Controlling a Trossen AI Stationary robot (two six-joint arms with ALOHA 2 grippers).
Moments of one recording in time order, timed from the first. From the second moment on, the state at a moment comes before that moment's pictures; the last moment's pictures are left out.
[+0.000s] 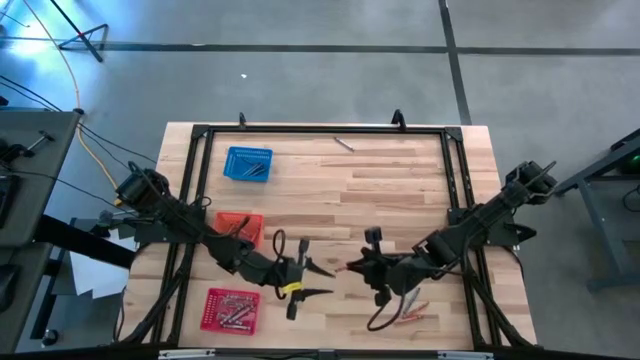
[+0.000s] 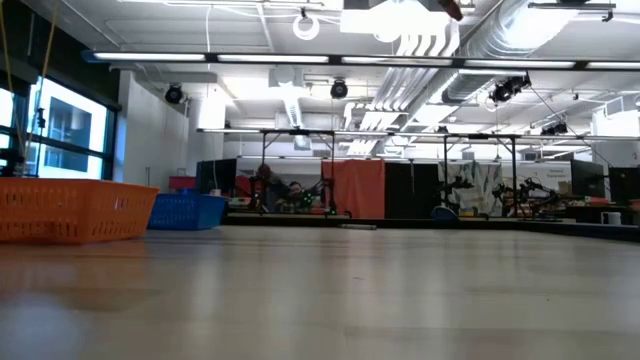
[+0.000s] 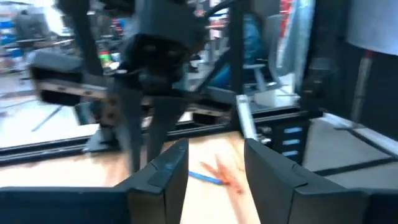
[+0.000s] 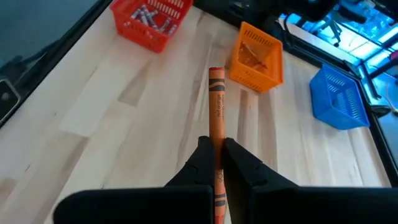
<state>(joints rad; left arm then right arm) -0.55 1.68 0.98 0.66 -0.40 0.06 0.61 1.51 1.12 -0.31 0.55 -0.02</state>
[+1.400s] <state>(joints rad) -0.49 1.67 0.98 0.14 -0.74 -0.19 0.45 1.47 1.01 -0.43 0.41 0.37</state>
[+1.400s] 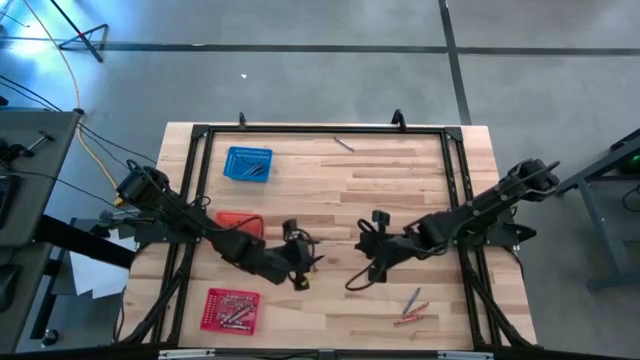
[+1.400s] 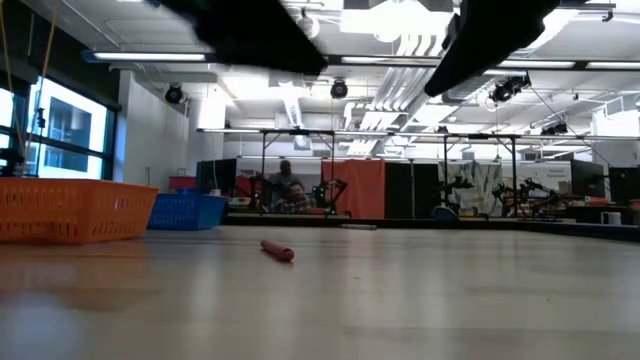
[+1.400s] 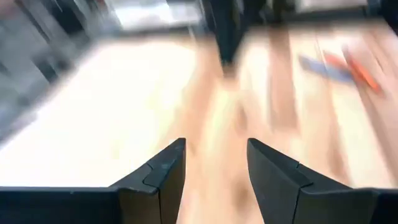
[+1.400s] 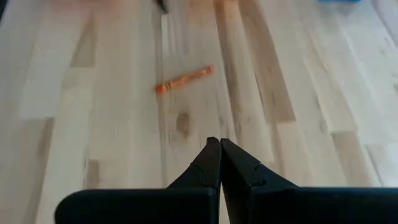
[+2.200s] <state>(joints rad) -0.26 1.78 1.14 -0.58 -0.12 0.14 0.40 1.47 1.01 -0.69 0.07 0.52</state>
